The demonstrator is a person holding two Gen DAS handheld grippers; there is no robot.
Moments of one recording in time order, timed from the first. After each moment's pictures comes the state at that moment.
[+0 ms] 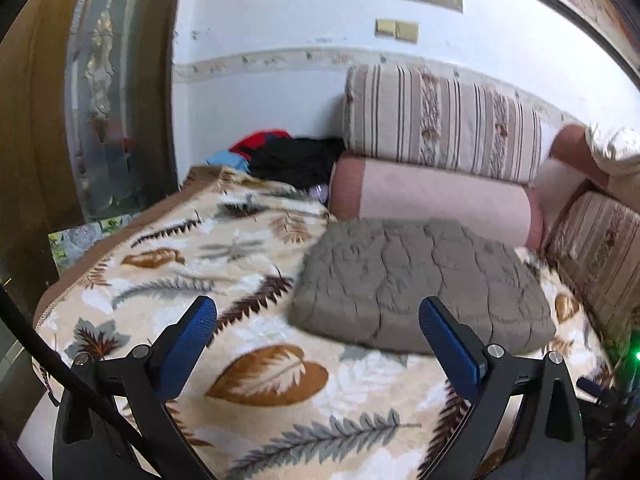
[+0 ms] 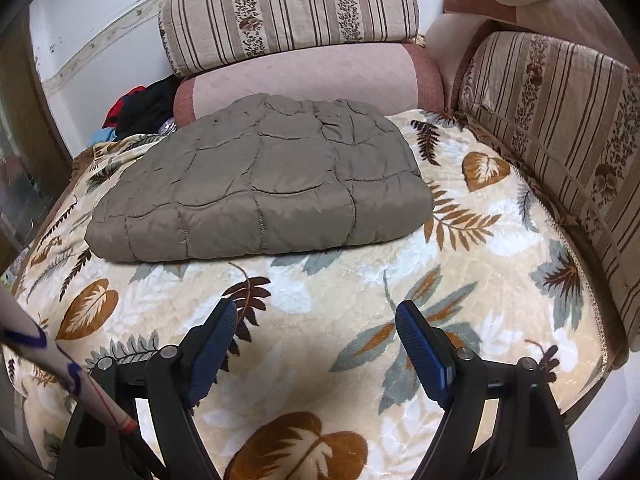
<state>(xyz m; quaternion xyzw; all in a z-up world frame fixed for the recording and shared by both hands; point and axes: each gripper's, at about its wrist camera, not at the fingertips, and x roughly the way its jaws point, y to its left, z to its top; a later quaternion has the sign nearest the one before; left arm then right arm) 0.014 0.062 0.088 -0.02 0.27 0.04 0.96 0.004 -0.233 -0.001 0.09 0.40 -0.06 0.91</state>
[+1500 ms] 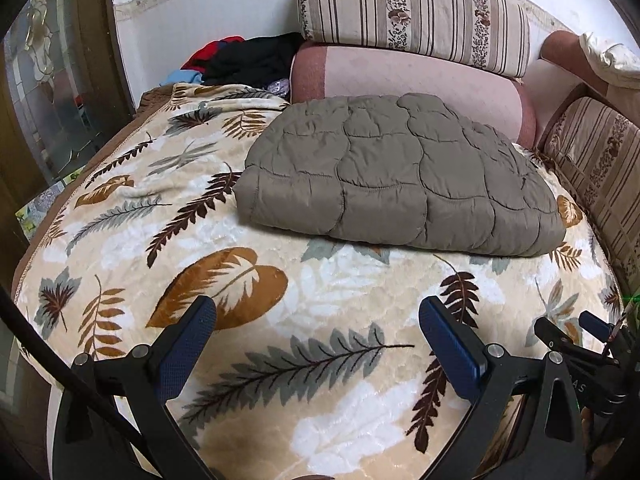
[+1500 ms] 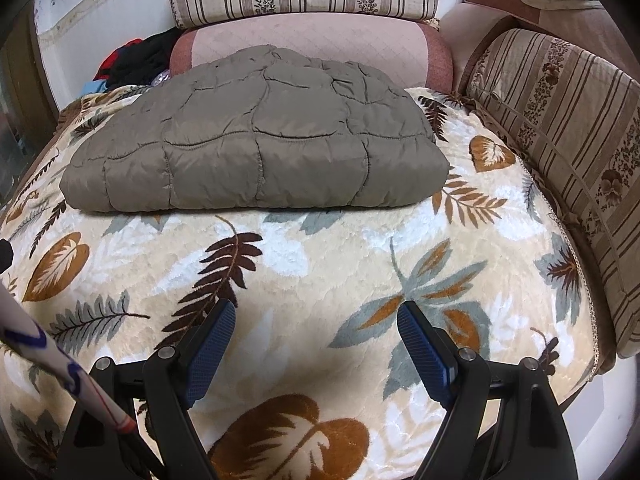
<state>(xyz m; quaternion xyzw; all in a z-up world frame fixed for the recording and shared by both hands) 0.042 0.017 0.001 0.02 0.42 0.00 0.91 0.018 -0.209 -0.040 0.04 0.46 -0.08 0.89</state>
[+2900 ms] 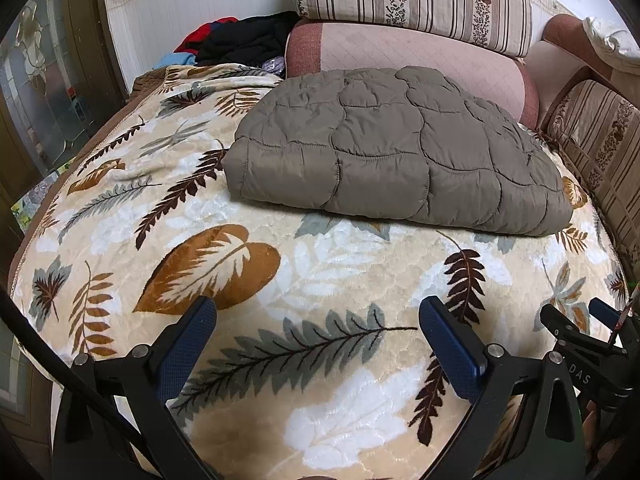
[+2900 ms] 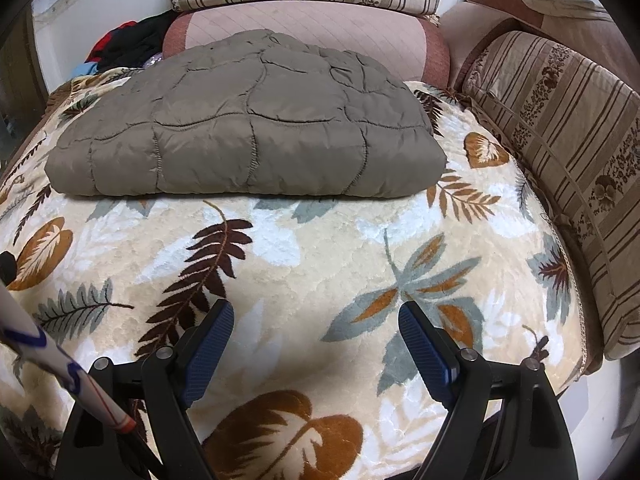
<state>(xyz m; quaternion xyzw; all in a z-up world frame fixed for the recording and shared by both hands) 0.047 0.014 -0.021 0.02 0.45 -0.01 0.89 0.023 -0.206 -0.048 0.01 0.48 -0.10 0.87</state>
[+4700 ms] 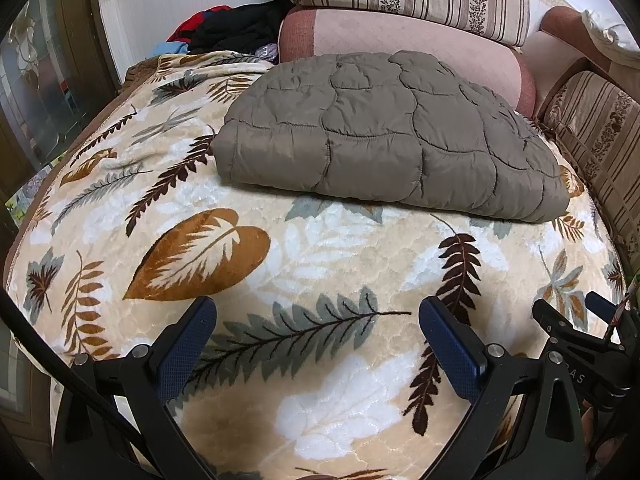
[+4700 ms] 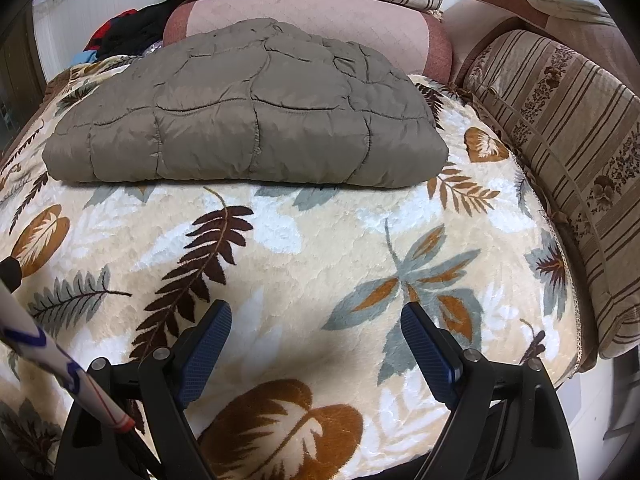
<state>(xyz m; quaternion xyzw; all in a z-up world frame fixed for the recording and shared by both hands) 0.043 0.011 -0.030 0.02 0.47 -0.02 0.88 0.021 -0.201 -0.052 0.00 0.49 -0.10 0.87</state>
